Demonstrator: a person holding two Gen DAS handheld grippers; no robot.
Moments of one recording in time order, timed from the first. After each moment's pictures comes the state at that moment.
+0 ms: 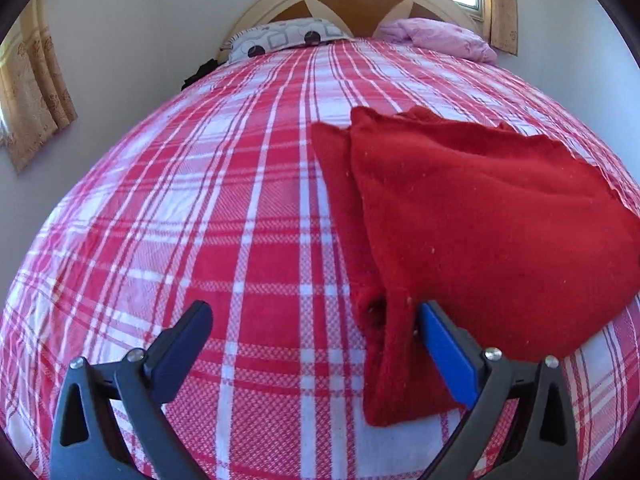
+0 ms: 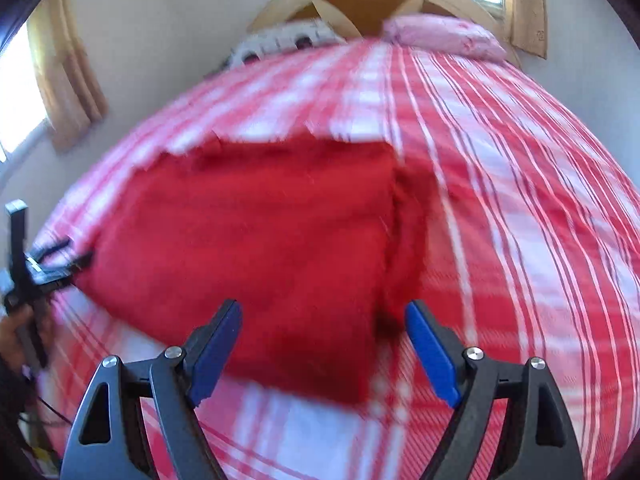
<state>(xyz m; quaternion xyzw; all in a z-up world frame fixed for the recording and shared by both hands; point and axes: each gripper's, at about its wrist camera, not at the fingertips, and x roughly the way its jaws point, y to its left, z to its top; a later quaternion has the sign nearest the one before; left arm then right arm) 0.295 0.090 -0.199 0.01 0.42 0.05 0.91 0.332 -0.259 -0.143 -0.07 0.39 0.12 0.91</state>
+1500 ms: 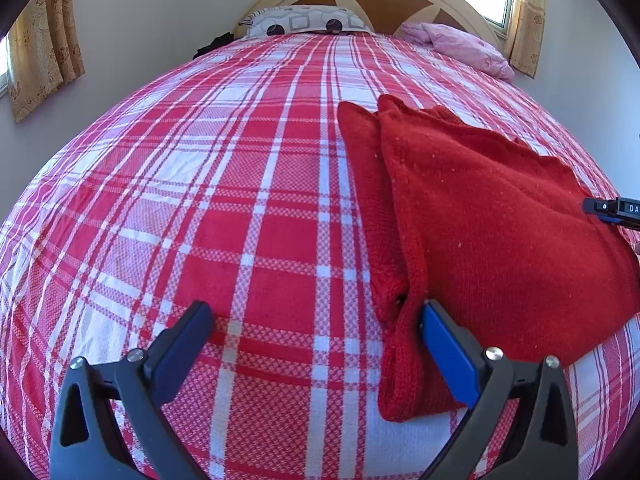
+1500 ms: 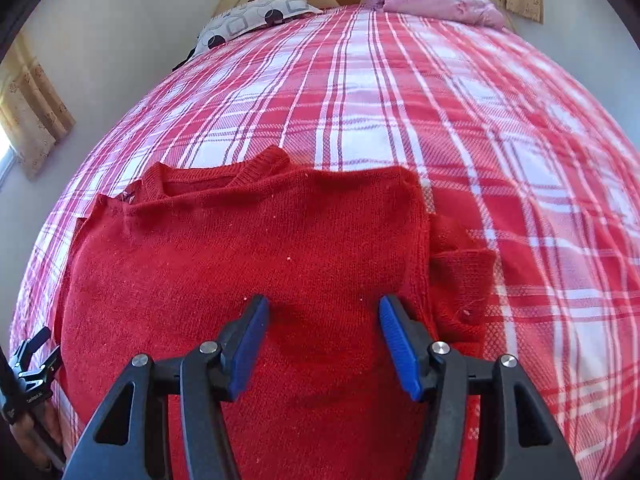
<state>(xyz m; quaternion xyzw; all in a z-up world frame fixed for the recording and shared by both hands) 0.290 0.108 -0.211 -0.06 0.43 0.06 0.90 0.450 -0.223 -0.134 -0.03 0.43 0.10 0.90</state>
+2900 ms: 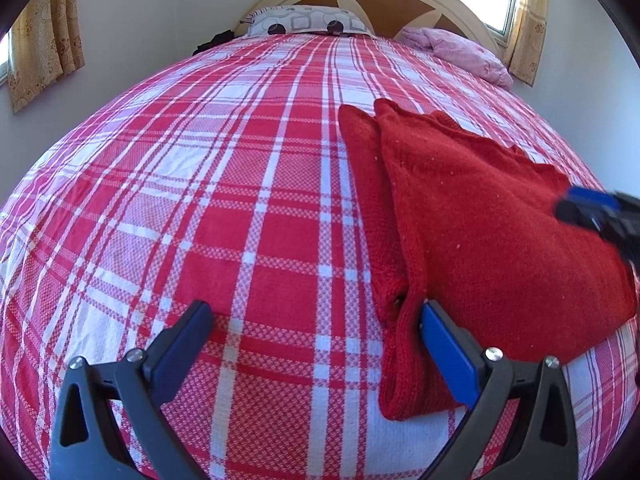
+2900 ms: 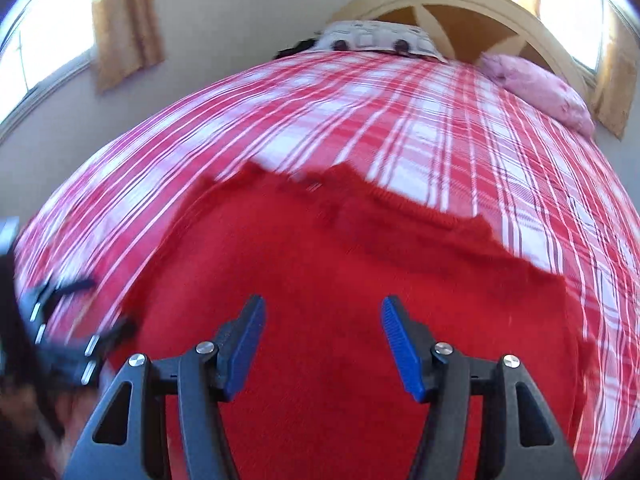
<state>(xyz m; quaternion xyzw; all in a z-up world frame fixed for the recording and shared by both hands) 0.290 0.112 -0.213 -0.07 0.43 0.05 0.90 0.398 -0.076 -0.129 -0.18 0.37 0.23 0.88</state>
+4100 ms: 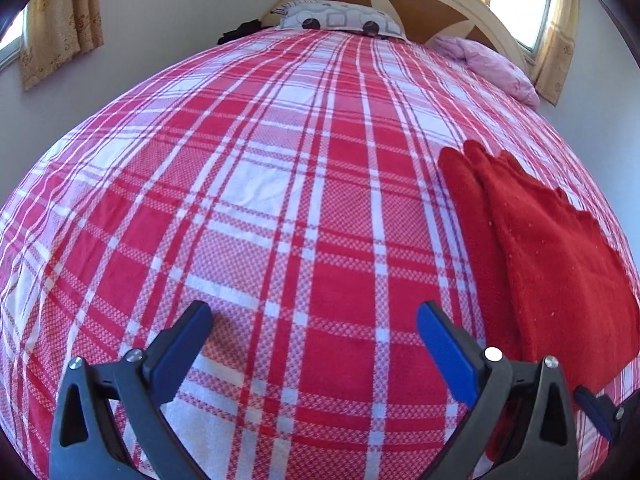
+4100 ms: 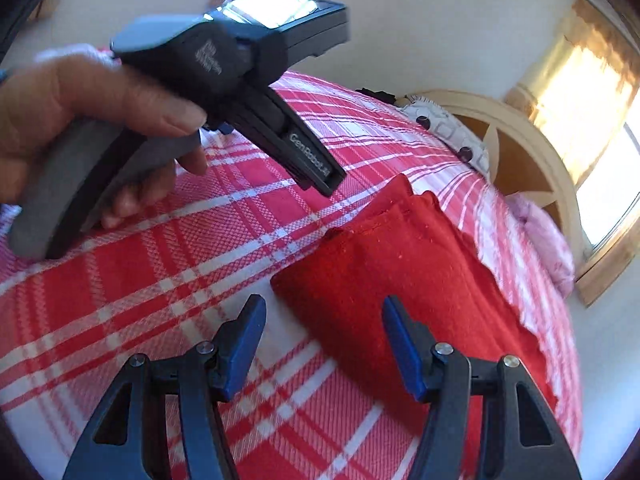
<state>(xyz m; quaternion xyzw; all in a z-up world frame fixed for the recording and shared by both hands) 0.322 0.185 -0.214 -0.10 0.44 0.07 0.89 0.245 0.053 -0.210 -0.42 0.21 0.22 0.85</state>
